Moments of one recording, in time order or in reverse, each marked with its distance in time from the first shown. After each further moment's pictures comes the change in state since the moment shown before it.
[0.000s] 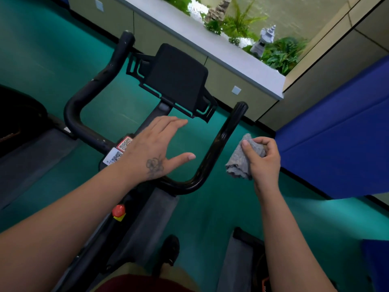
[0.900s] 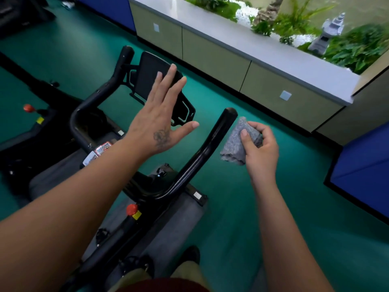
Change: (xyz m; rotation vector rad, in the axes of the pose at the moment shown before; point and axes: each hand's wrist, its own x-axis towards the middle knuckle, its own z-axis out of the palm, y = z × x) left_hand 0.107 0.064 0.021 0.244 -0.016 -0.321; right_hand 0.106 0.036 0.007 0.206 -0.259 -0.117
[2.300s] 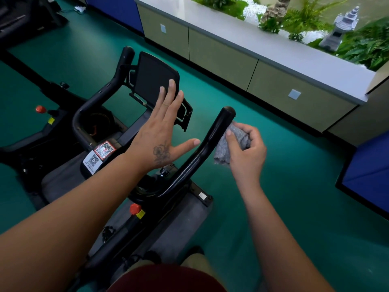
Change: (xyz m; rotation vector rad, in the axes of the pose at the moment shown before) left_hand -0.019 0.005 0.021 -0.021 -0.081 -0.009; right_hand -0.009 0.008 0.025 0.042 0.033 -0.045
